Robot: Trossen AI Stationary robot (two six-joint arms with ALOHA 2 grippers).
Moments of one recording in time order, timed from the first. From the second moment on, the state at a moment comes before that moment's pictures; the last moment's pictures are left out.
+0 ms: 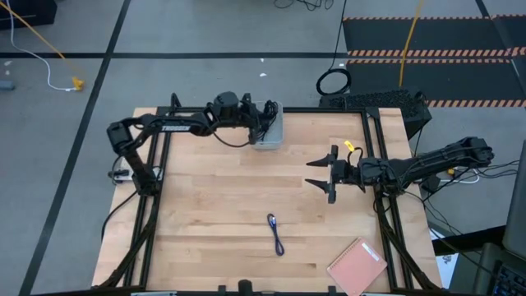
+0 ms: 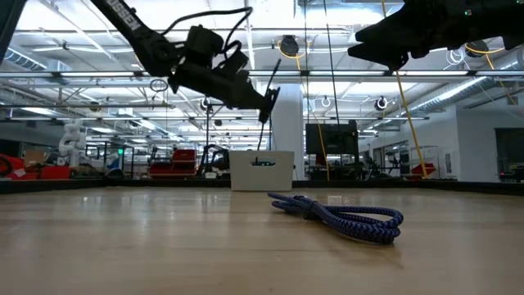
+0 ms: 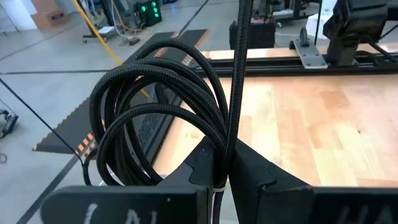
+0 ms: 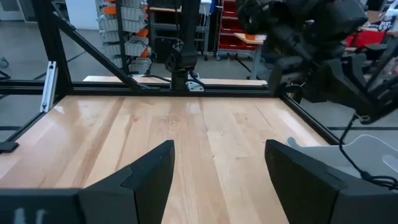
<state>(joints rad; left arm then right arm) 0.54 1.73 1.02 0.44 0.32 0.25 0.17 0.84 0.34 0.37 0.29 -0.01</state>
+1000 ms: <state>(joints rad) 0.58 1.77 1.02 0.29 0.25 -0.26 0.16 0.84 0.34 0.40 0.29 -0.05</state>
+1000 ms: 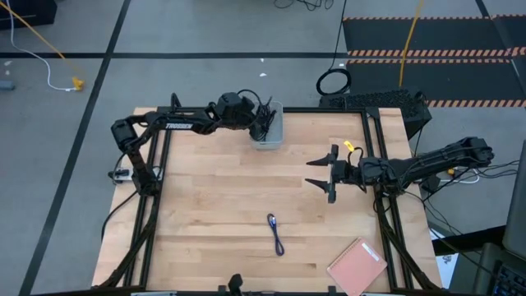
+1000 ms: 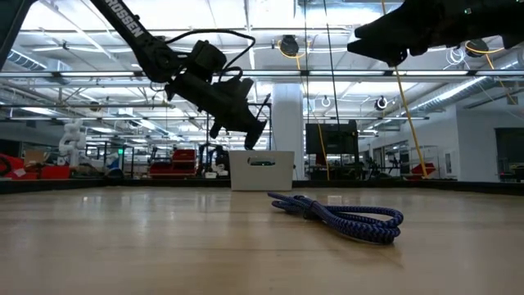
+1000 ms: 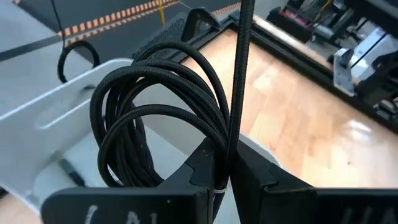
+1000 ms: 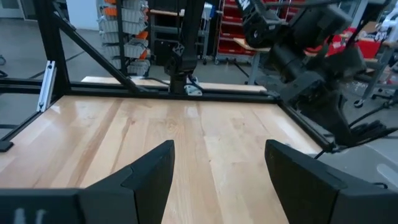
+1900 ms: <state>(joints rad) 0.52 1.77 1.02 0.29 0.13 -0.20 0.14 0.84 0.34 0.46 0.29 -0.13</state>
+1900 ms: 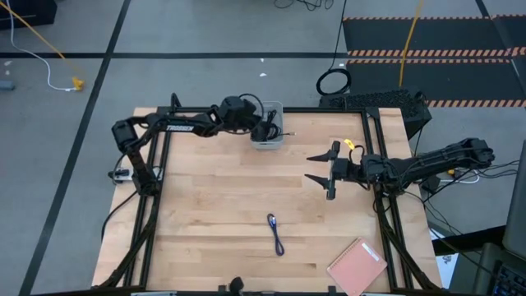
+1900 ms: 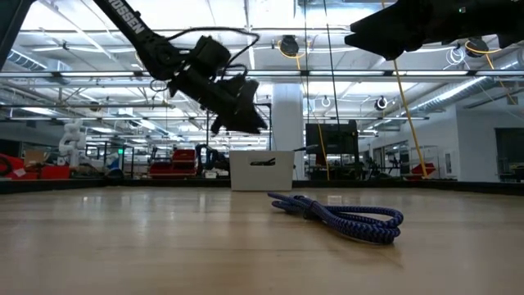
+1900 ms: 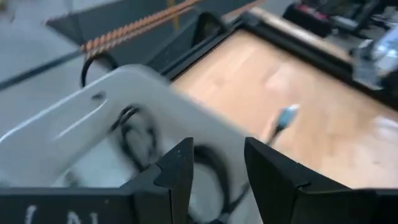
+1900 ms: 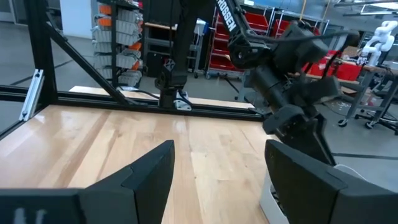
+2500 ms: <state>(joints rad) 0.28 1.96 1.42 -0.11 -0.05 0.30 0.09 0.84 0.34 0.36 0.29 -0.12</state>
